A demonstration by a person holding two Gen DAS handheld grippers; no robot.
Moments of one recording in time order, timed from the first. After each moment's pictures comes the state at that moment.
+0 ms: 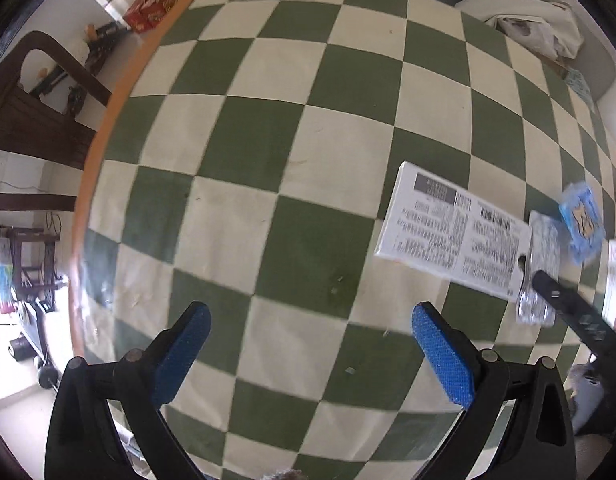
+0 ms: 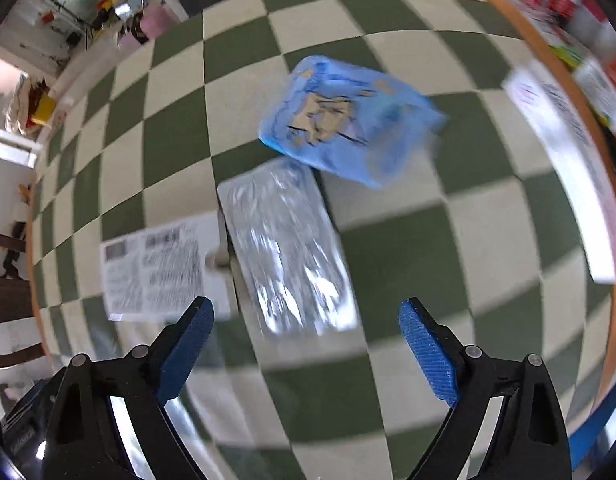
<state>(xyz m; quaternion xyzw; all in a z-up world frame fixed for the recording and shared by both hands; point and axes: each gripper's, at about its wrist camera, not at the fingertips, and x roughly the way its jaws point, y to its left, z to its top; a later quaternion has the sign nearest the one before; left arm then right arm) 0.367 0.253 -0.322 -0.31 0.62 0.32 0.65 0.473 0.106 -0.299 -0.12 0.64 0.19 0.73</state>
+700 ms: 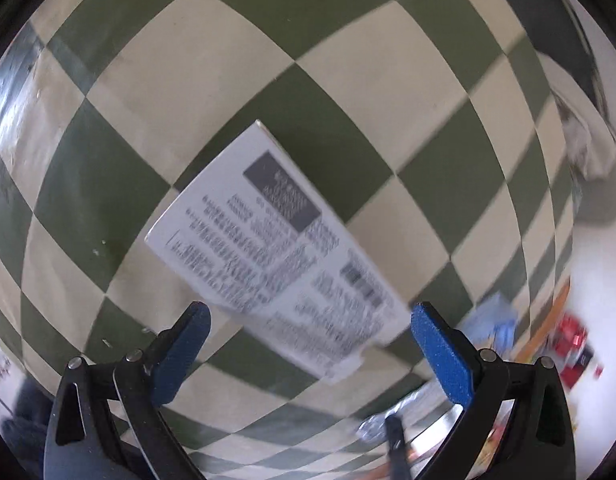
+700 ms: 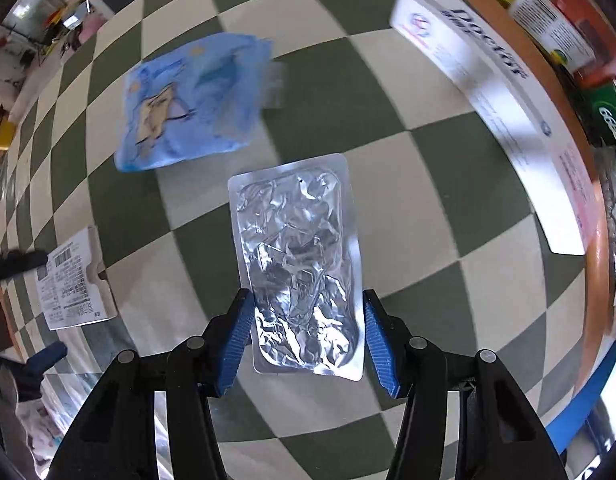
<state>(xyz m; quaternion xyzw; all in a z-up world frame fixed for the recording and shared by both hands) 0.423 0.241 -0.385 -0.60 0.55 0.32 0.49 0.517 0.023 -0.330 -0.10 0.67 0.11 0.73</state>
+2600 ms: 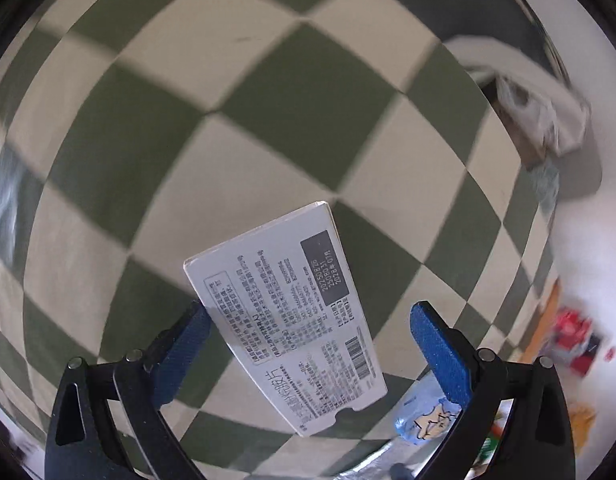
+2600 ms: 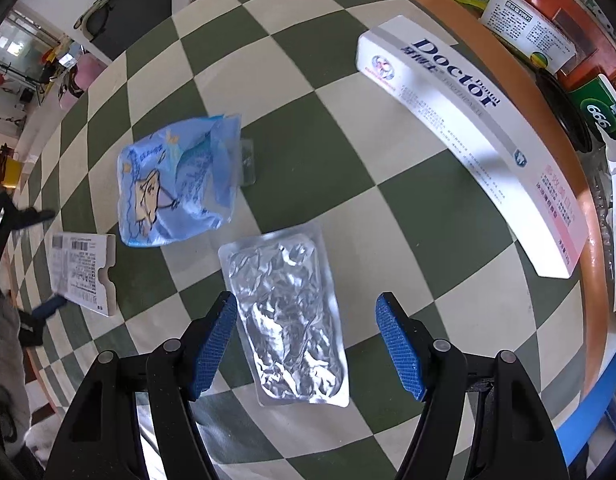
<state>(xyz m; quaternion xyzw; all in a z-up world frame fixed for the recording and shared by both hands) 0.486 0.260 -0.393 -0.50 0.56 0.27 0.60 0.557 0.002 -0.309 -0.05 0.65 0.10 0.75</state>
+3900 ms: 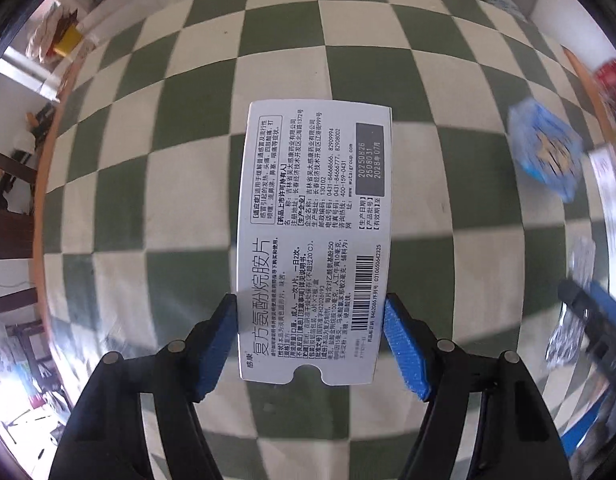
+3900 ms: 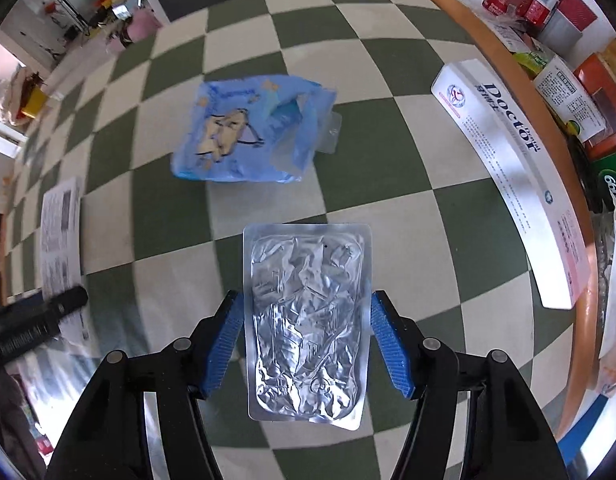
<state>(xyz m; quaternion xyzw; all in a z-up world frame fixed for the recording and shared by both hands) 0.379 0.126 -0.367 -0.19 0.66 0.21 0.69 0.493 0.022 -0.295 -0.15 0.61 0.18 0.76</state>
